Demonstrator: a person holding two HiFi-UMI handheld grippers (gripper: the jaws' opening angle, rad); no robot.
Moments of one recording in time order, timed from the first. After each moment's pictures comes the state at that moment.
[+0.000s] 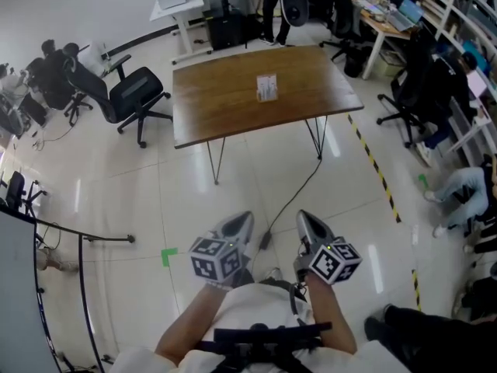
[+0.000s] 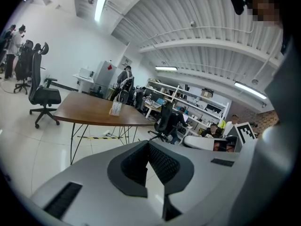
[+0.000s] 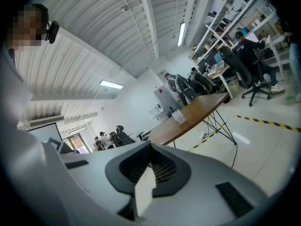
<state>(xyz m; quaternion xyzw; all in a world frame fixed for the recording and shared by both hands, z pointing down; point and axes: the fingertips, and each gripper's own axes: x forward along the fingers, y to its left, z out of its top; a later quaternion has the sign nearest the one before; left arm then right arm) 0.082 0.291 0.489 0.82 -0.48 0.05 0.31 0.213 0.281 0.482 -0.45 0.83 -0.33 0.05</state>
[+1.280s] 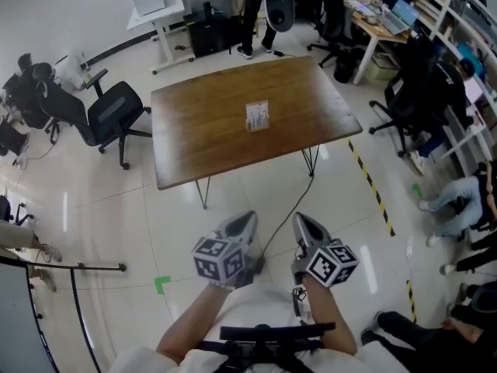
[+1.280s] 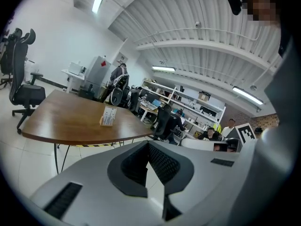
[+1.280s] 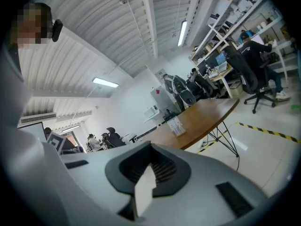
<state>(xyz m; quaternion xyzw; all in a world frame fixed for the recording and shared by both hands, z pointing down) 0.089 0.110 0.494 0.84 -0.44 0.04 0.31 0.200 0.114 0.490 -0.47 0.82 -0.32 0.04</state>
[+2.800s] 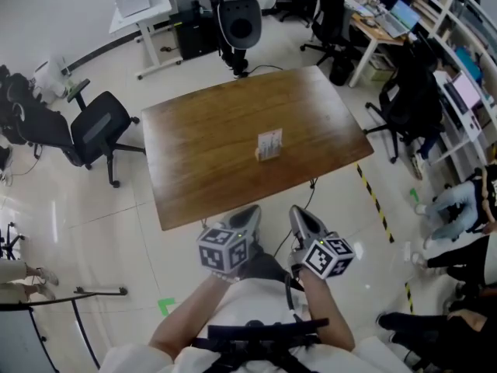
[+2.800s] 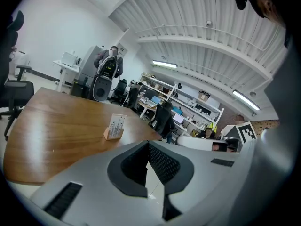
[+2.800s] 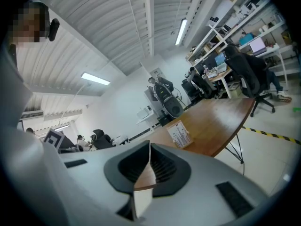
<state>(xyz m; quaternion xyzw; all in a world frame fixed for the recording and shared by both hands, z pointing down) 0.034 -0.057 0.513 0.85 -0.39 0.05 0.34 0.131 -0.049 0.505 -0.51 0.80 -0.32 0.03</state>
